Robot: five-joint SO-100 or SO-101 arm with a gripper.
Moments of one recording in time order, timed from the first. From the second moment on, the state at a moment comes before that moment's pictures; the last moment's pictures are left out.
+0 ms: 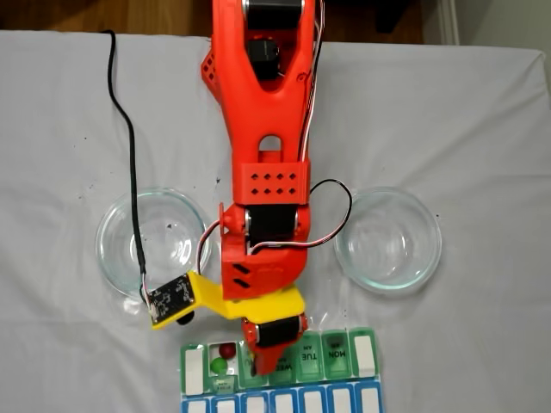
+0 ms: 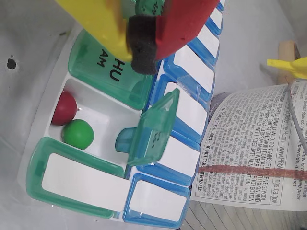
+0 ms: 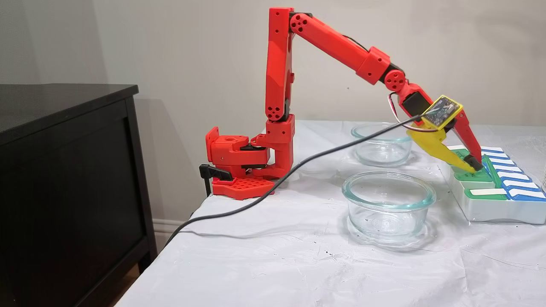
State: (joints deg) arm -2.6 107.4 124.3 8.5 -20.2
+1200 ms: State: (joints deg) arm -5.0 112.8 128.4 14.0 -25.3
